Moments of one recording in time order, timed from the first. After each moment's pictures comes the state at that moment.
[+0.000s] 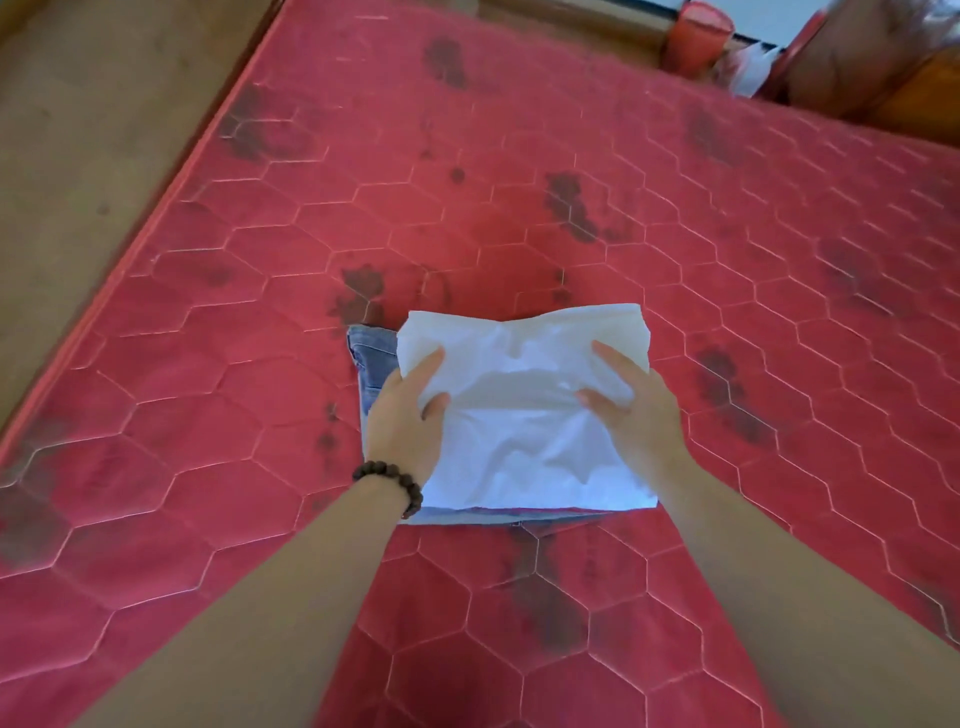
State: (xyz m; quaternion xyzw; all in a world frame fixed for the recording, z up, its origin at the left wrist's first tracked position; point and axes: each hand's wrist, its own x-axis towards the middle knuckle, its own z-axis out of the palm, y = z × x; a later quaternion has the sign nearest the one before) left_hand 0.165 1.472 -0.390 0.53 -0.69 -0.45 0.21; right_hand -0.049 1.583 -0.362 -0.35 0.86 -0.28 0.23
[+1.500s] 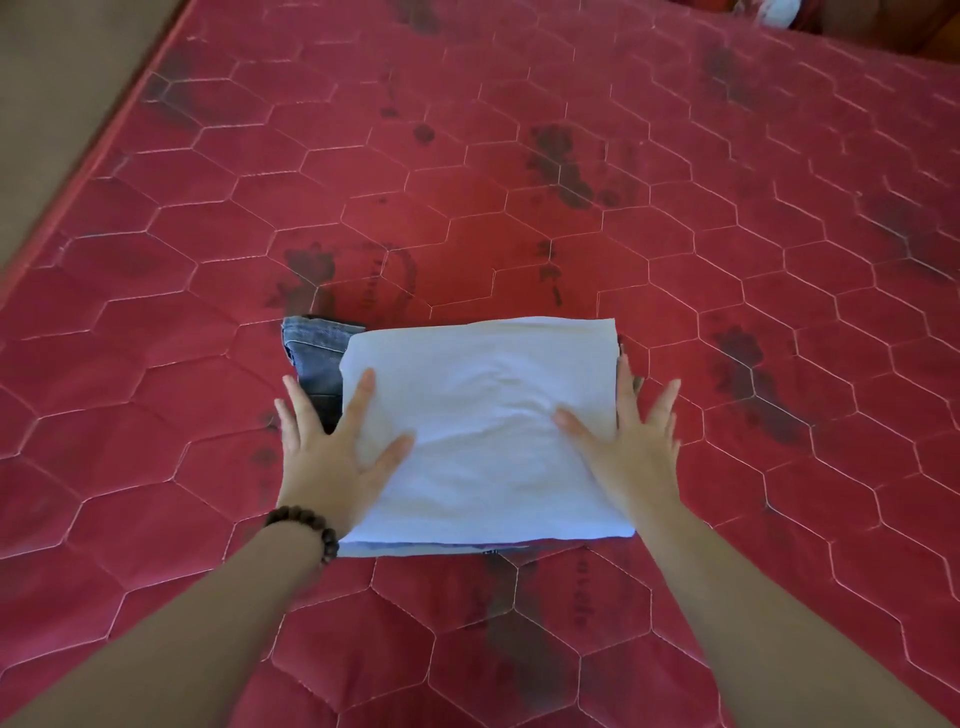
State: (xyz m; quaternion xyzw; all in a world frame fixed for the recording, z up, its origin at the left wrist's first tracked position) left_hand 0.173 1.472 -0.476 0.57 -0.76 -0.32 0.02; right_hand -0.084 1.606 -0.453 -0.26 0.91 -0.16 0.27
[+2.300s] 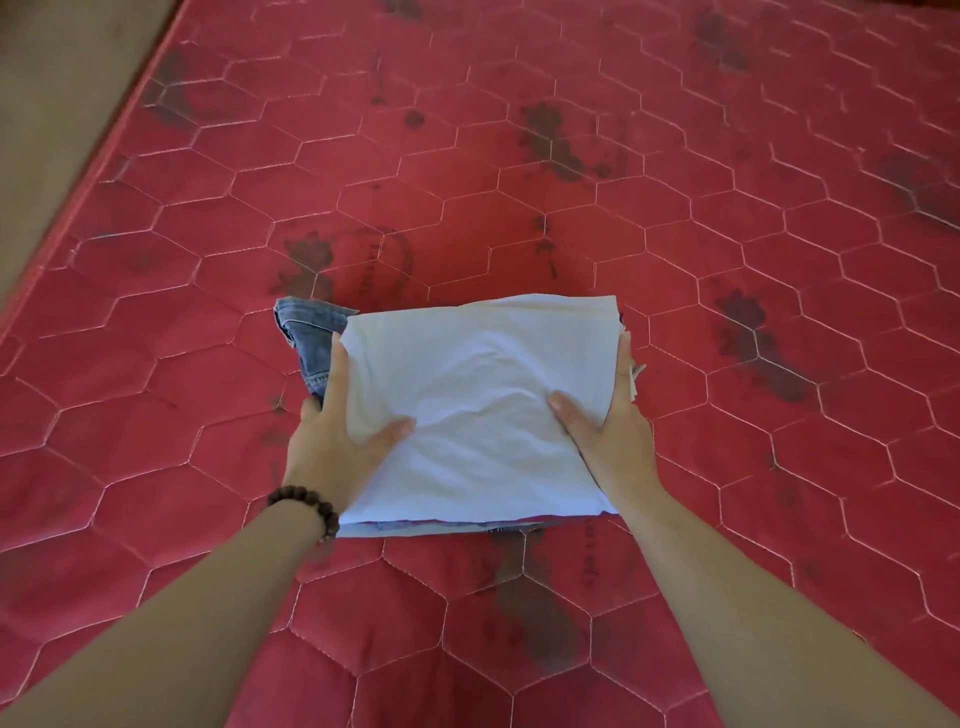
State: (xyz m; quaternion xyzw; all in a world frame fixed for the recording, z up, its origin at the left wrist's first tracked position) left_hand 0.173 1.477 -0.456 0.59 -0.71 -0.37 0.05; right_hand -0.058 1.619 -0.459 -0.29 0.86 -0.34 0.26
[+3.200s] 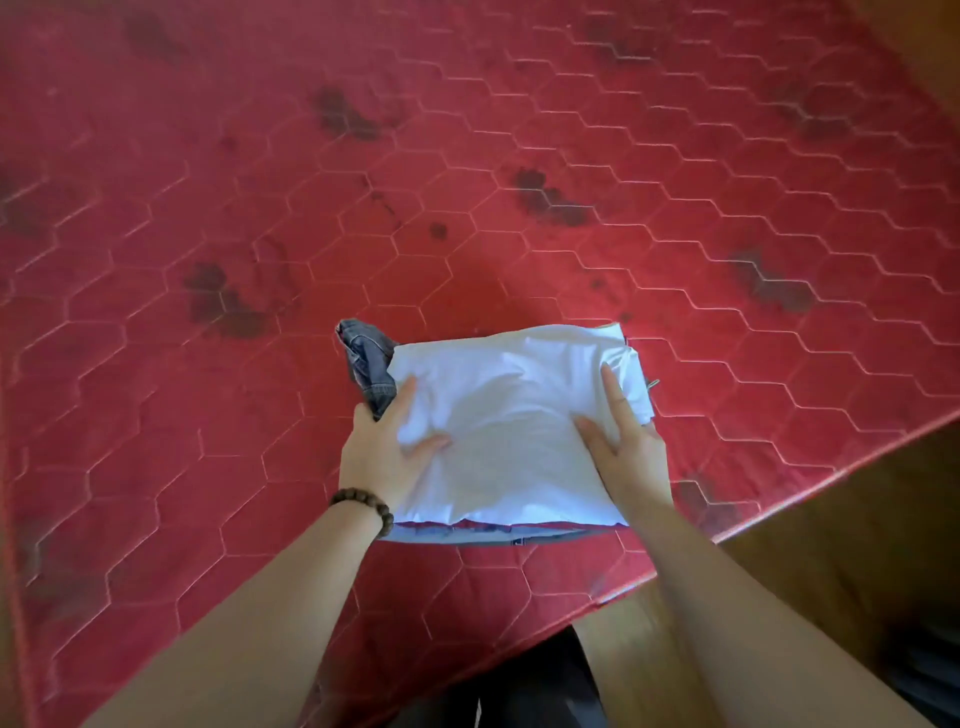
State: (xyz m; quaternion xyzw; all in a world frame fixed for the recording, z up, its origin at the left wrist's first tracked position) left_hand 0.213 1.630 -0.344 0.38 -0.84 -0.38 -0.05; right_hand 0.091 1.867 -0.344 -0.09 0.93 -0.31 0.16
